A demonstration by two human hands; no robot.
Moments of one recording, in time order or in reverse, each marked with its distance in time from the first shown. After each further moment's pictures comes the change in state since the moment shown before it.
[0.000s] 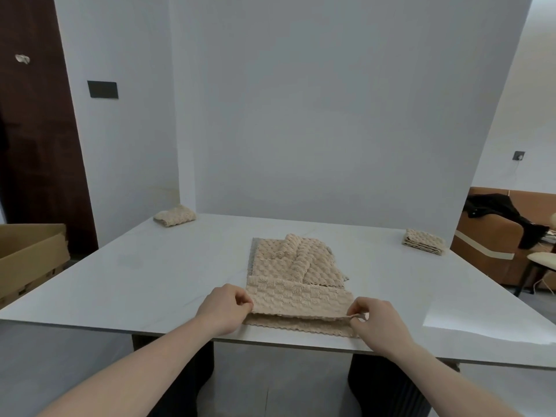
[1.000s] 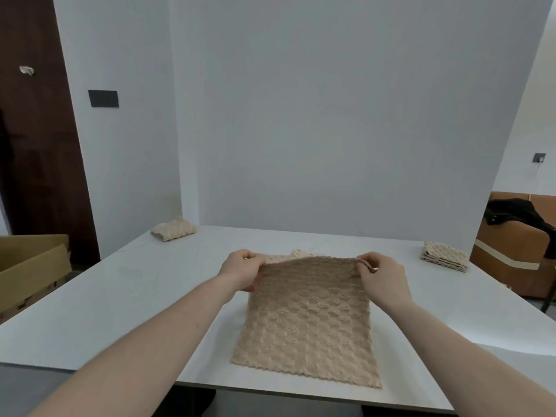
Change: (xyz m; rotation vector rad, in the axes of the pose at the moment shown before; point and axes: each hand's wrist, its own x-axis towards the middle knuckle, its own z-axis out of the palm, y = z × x) left_hand 0.109 0.063 -0.041 -0.632 0.041 -0.198; right_hand 0.133 -0.036 -0.025 0.268 0.311 0.056
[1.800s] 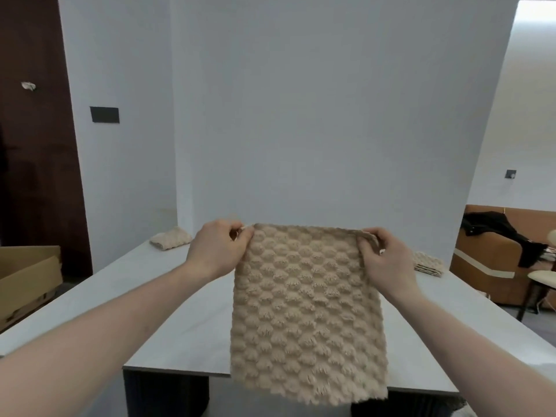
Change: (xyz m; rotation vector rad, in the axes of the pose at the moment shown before) left_hand -0.091 0.065 -0.062 0.535 0.334 0.675; right_hand -0.047 -0.073 -0.082 0.219 0.182 -0.228
